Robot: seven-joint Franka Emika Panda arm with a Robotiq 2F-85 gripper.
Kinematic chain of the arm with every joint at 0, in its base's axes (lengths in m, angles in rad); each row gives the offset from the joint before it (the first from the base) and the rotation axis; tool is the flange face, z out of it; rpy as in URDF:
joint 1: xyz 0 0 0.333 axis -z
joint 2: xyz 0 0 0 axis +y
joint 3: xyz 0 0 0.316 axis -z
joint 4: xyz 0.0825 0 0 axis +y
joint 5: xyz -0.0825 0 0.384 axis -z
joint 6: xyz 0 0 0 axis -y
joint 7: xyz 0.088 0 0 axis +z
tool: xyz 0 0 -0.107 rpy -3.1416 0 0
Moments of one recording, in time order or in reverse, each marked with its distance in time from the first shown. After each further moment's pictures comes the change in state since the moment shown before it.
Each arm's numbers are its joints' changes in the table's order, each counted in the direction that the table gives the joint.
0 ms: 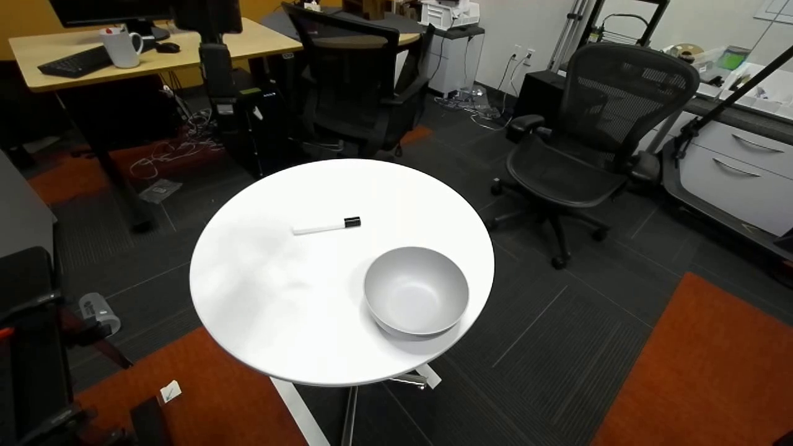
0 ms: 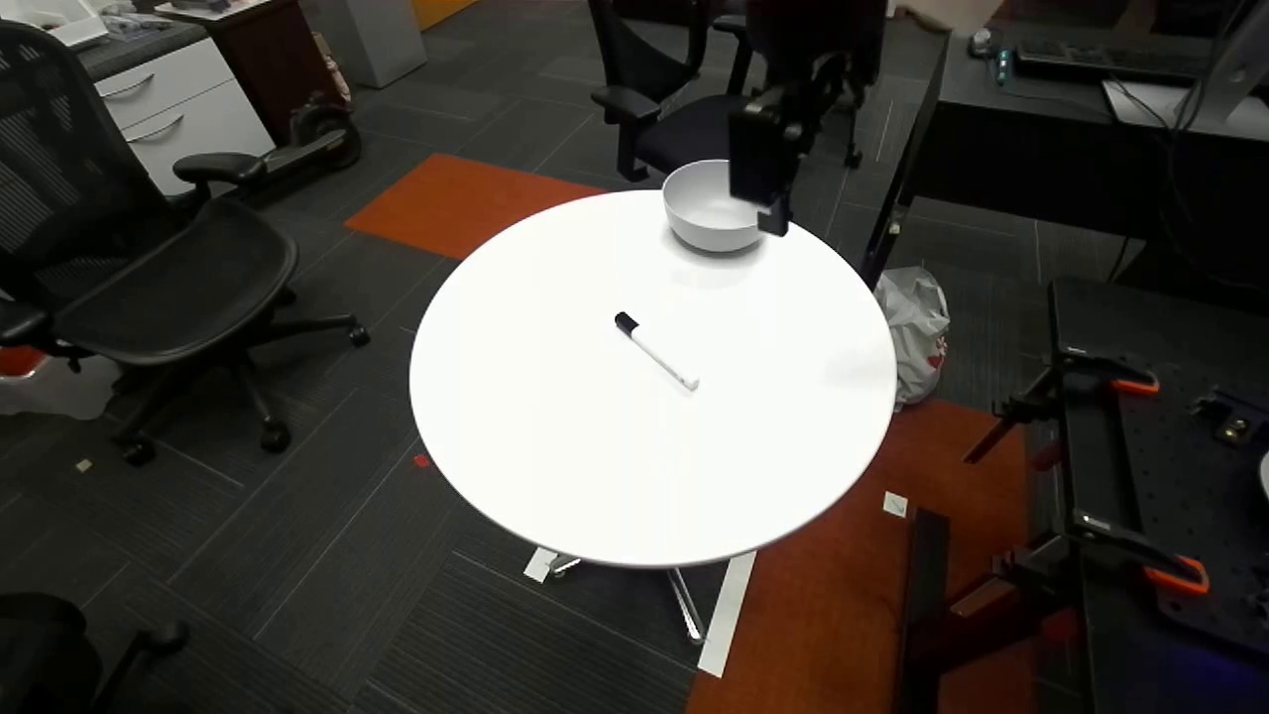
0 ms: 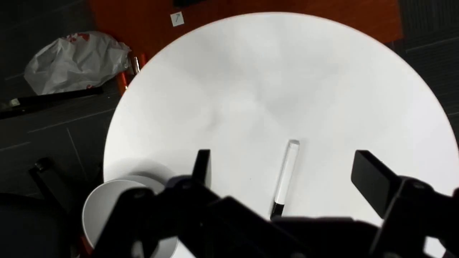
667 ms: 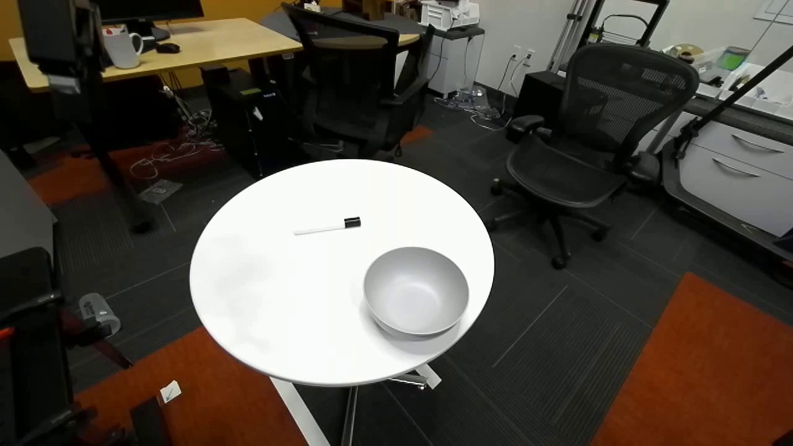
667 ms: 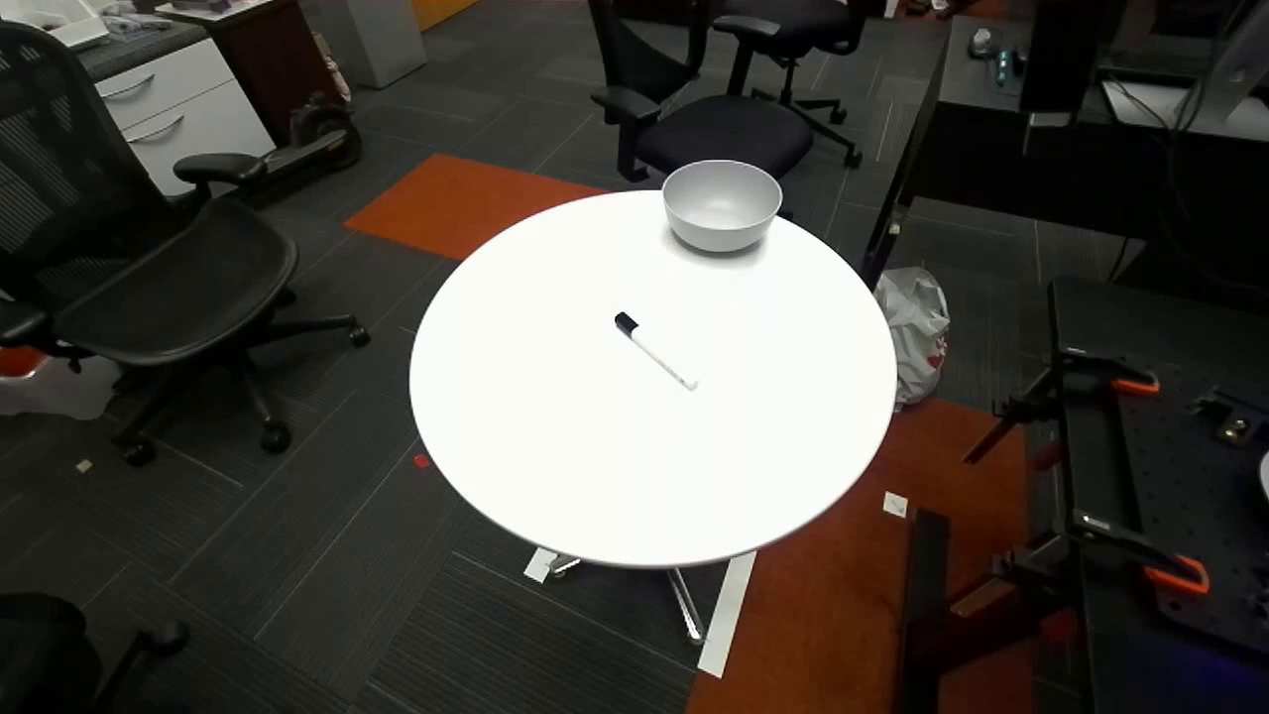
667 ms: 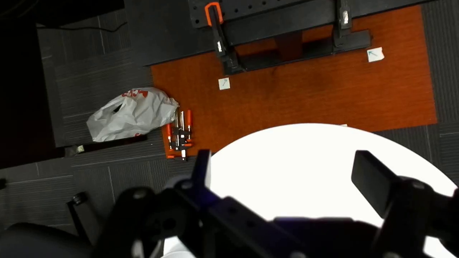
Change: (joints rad) arm 0.055 -0.360 -0.002 0.214 -0.006 -0.303 0.173
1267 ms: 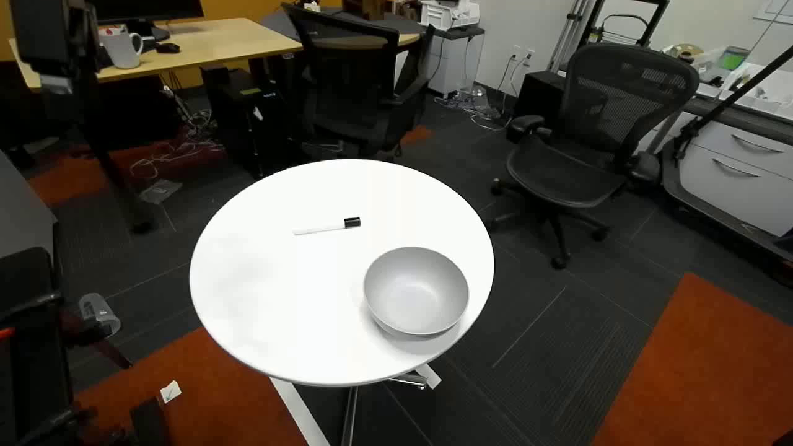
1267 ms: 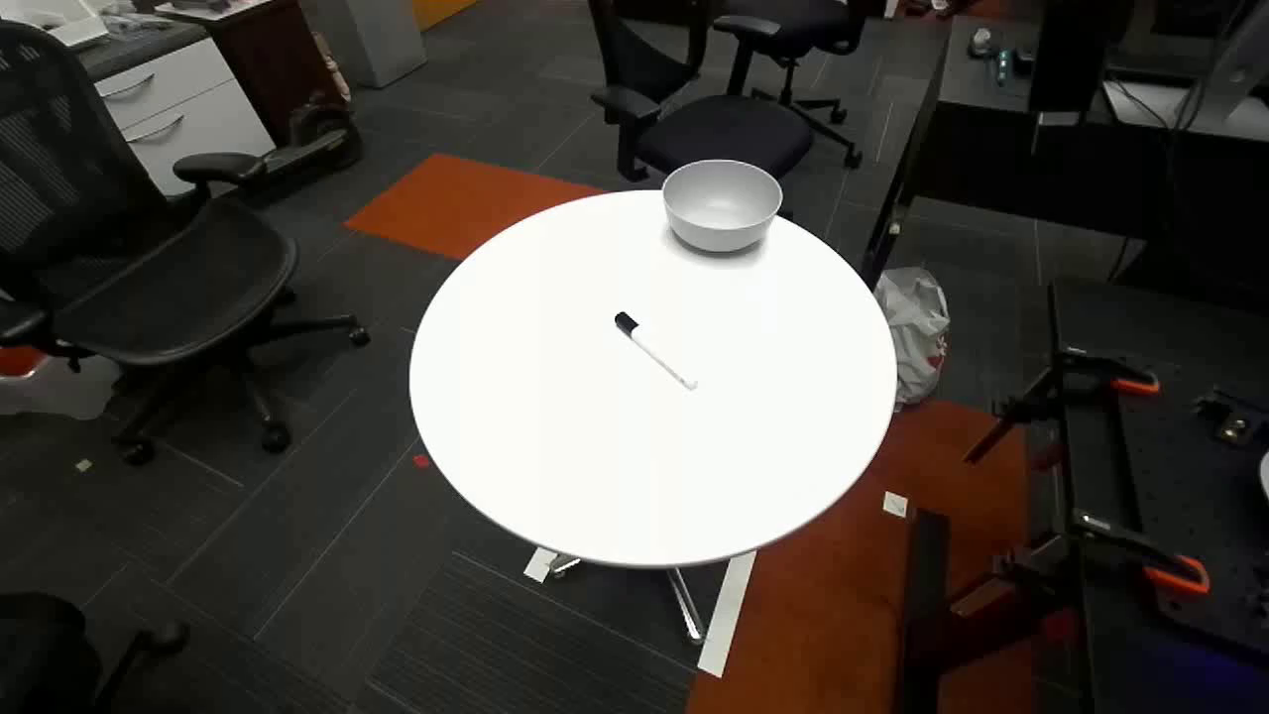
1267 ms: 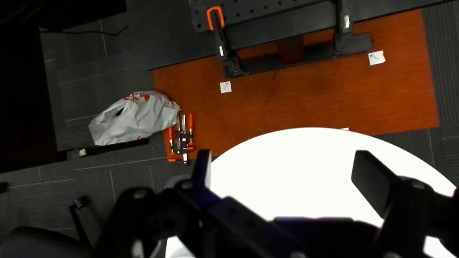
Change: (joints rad) arm 0.004 -0.005 -0.003 0.002 0.000 -0.017 0.000
